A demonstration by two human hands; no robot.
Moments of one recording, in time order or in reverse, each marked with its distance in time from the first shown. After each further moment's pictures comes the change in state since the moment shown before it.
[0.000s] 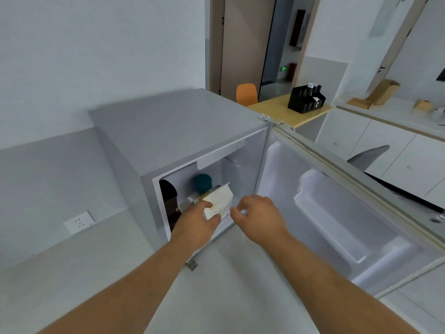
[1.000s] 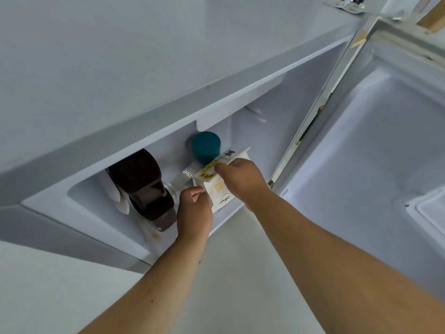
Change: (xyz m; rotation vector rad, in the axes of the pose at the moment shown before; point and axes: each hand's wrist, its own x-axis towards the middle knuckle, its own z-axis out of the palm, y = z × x) left_hand 0.135 -0.104 0.104 -0.716 0.204 -0.487; right_hand 0.180 0.012 0.162 0.575 -0.213 0.408
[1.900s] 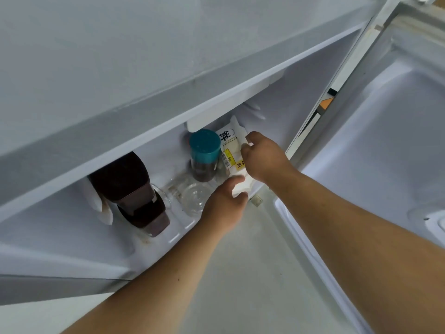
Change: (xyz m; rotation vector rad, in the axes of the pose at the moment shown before) left_hand 0.023 -0.001 0.062 0.528 -0.456 0.325; right_hand 0.056 0.004 -0.050 -0.460 0.153 -0.217
